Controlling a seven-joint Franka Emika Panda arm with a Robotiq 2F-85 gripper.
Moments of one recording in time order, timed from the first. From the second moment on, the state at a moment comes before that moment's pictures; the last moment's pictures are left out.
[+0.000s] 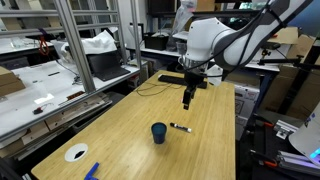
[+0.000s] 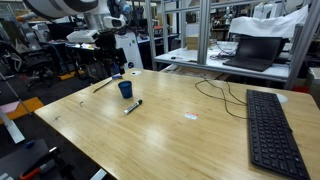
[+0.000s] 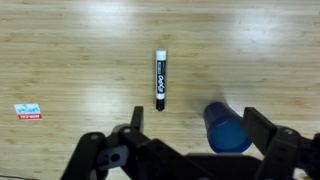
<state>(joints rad) 0.17 0.06 0.17 -2.36 -0.05 2.50 0.20</state>
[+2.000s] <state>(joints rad) 0.23 0.67 0.04 -1.96 0.00 2.59 0.19</state>
